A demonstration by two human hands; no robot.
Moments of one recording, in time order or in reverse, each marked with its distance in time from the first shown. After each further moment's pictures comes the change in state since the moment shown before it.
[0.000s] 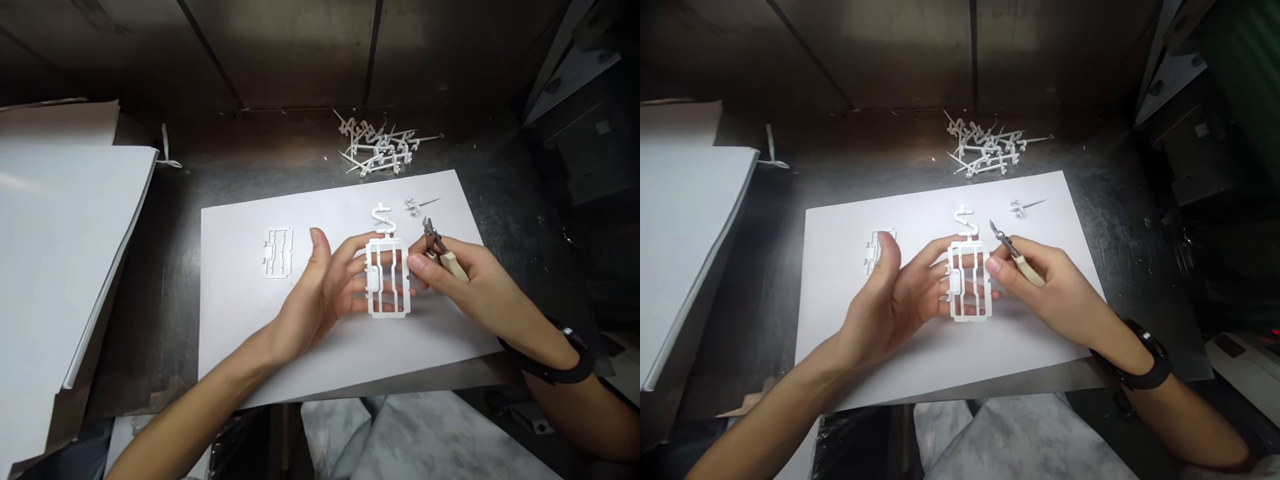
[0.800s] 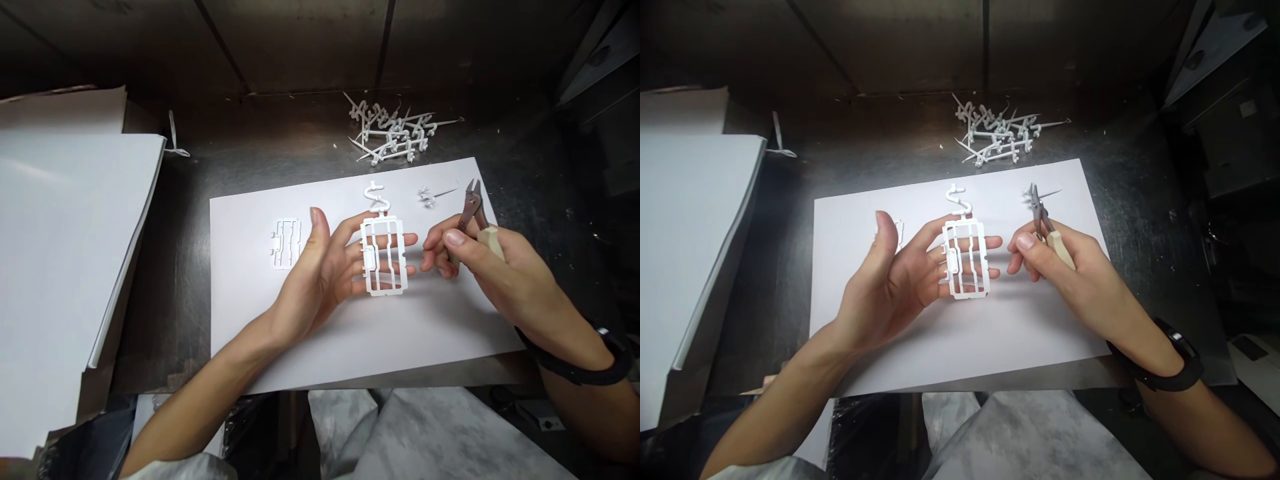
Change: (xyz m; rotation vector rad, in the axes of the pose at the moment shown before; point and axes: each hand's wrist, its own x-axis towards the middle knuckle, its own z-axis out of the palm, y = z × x) left_hand 0.000 0.011 -0.005 0.070 0.096 0.024; right_hand 0.002 0.016 -0.009 0.025 0.104 0.060
